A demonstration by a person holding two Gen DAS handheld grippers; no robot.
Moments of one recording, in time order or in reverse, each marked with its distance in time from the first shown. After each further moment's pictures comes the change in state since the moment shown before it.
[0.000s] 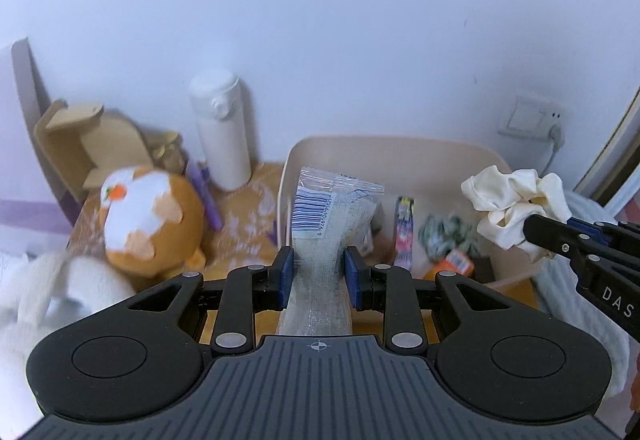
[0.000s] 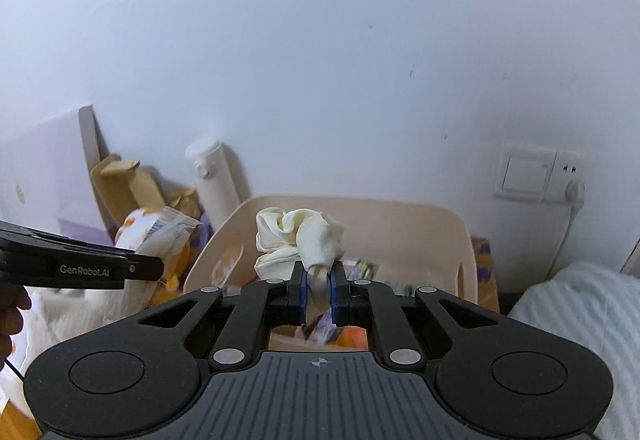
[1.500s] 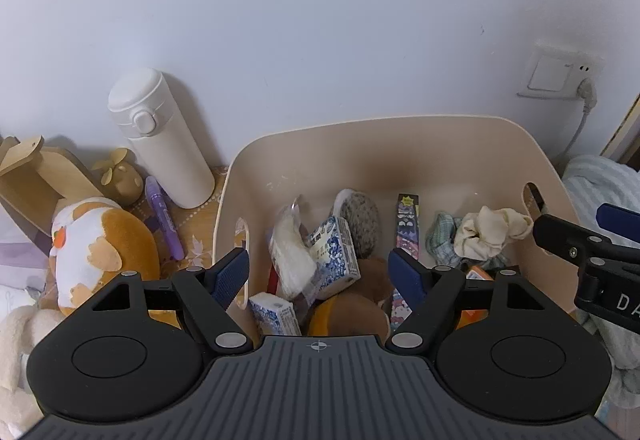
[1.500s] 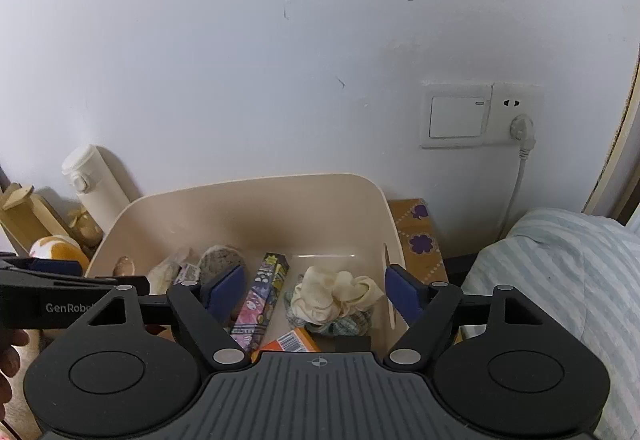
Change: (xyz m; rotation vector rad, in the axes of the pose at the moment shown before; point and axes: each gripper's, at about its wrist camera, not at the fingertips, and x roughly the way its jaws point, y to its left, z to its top) left arm 0.091 -0.047 0.027 0.108 0.109 0.060; right arm 0.064 -0.063 -0.004 0.179 0.100 -0.188
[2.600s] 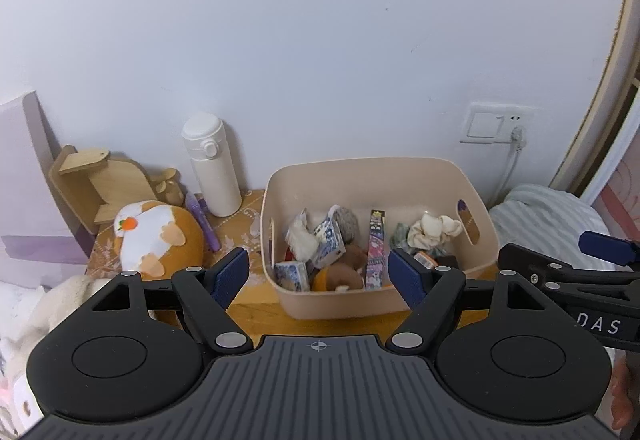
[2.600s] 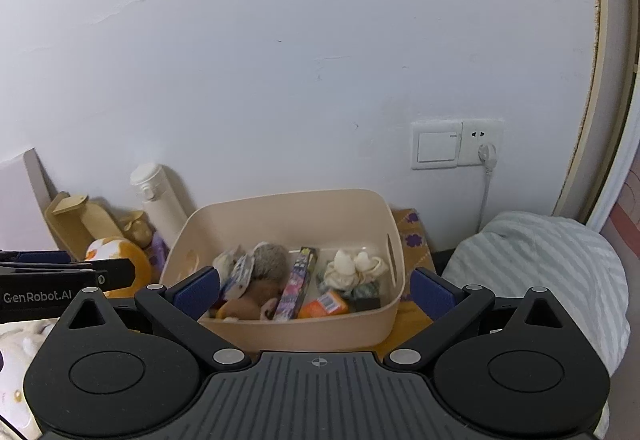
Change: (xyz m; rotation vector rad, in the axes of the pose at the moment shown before) left arm -0.171 0.023 -0.055 -0.029 -0.174 -0.031; right arm -0.143 0.041 -0.029 -0.003 -0.075 -0.010
